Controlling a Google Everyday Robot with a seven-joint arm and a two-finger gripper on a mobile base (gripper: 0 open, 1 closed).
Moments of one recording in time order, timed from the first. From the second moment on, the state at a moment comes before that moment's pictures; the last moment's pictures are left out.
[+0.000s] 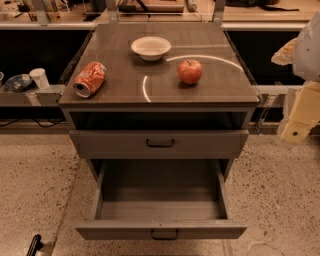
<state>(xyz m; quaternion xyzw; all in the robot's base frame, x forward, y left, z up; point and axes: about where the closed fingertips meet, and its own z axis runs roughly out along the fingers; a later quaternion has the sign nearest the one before) 0.438 -0.217 0.977 -0.60 0.78 -0.03 0.16</state>
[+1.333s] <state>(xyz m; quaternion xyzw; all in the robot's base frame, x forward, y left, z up) 0.420 -0.184 0.815 -0.61 0.75 0.09 0.25</state>
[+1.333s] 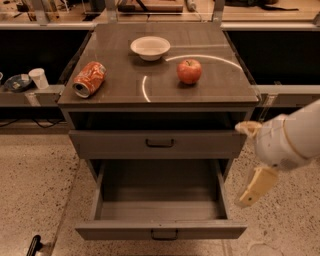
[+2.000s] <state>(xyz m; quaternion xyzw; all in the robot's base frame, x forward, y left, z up) 0.427 -0.182 0.785 -0.59 0.76 0.09 0.26</state>
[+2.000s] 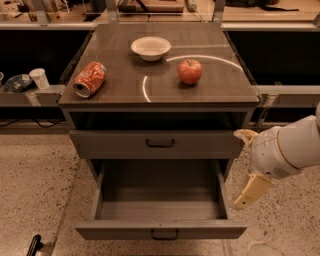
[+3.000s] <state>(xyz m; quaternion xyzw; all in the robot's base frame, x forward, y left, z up) 0.446 -0.183 0.616 -0.60 0.76 0.12 0.21</state>
